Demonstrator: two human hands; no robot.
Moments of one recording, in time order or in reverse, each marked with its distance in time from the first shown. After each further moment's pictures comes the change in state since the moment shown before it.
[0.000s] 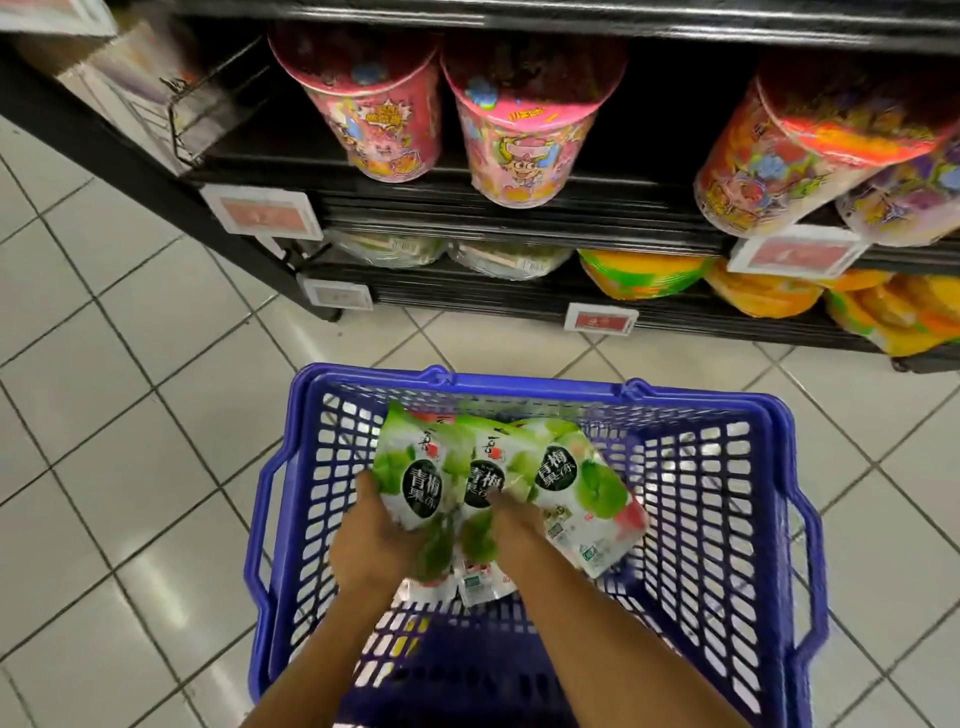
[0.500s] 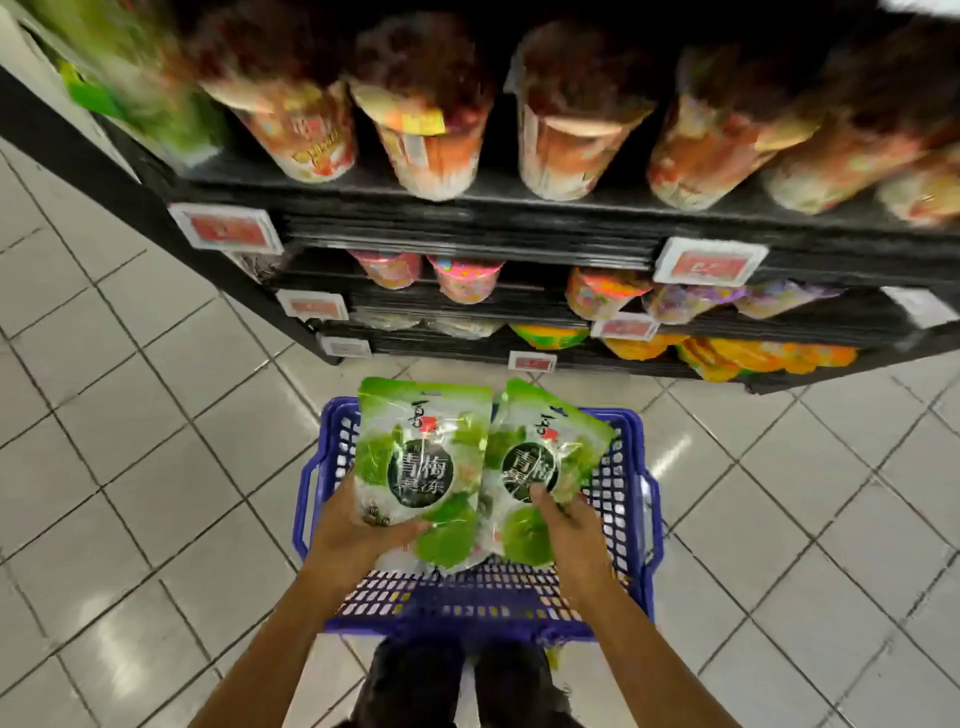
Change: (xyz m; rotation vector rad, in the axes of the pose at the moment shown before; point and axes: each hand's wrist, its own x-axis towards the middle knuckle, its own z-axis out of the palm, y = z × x) left_hand -0.128 0.060 -0.145 -0.703 -0.227 0.185; right_hand -0.212 -0.002 -0.178 0.357 -0.080 -0.526
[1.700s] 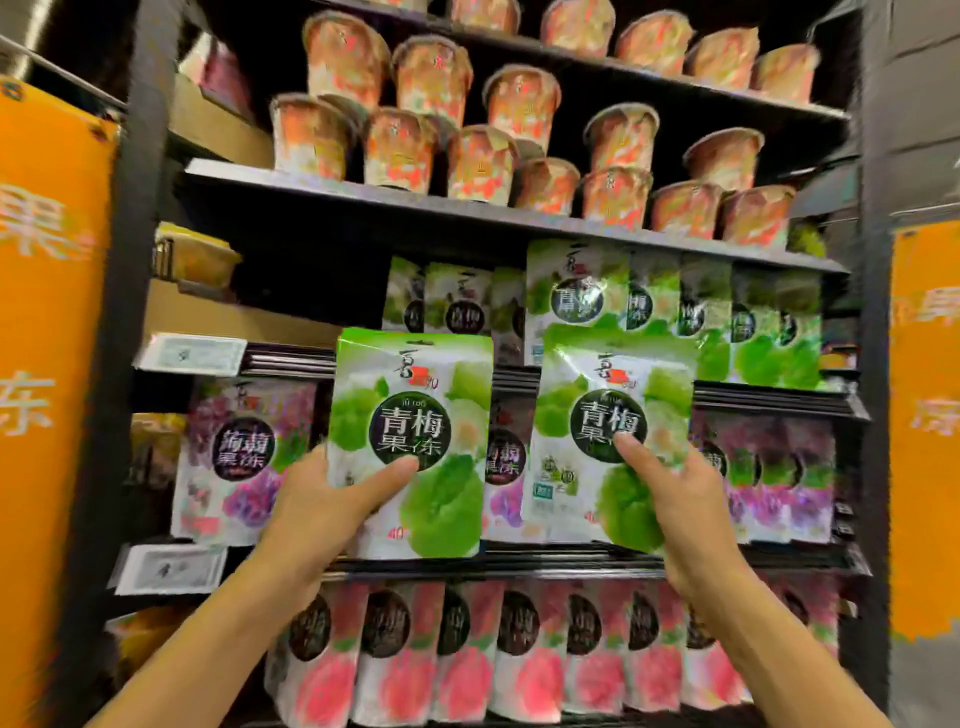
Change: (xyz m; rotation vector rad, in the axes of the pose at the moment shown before) left_hand -0.500 0.825 -0.153 -0.330 -0.023 1.390; right_hand -0.637 -0.781 -0.155 0.371 0.166 -1.500
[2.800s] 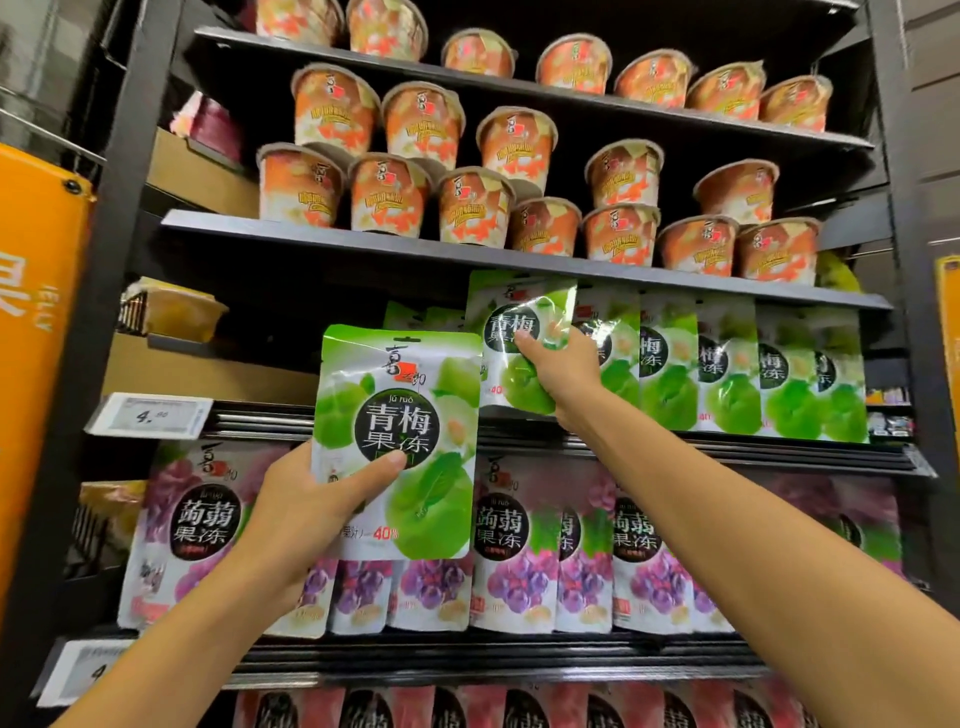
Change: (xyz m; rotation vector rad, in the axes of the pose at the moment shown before) left_hand 0.052 0.028 0.021 -0.170 -0.006 -0.013; right_hand 0.164 -0.052 0.134 -0.101 -0.096 -0.048
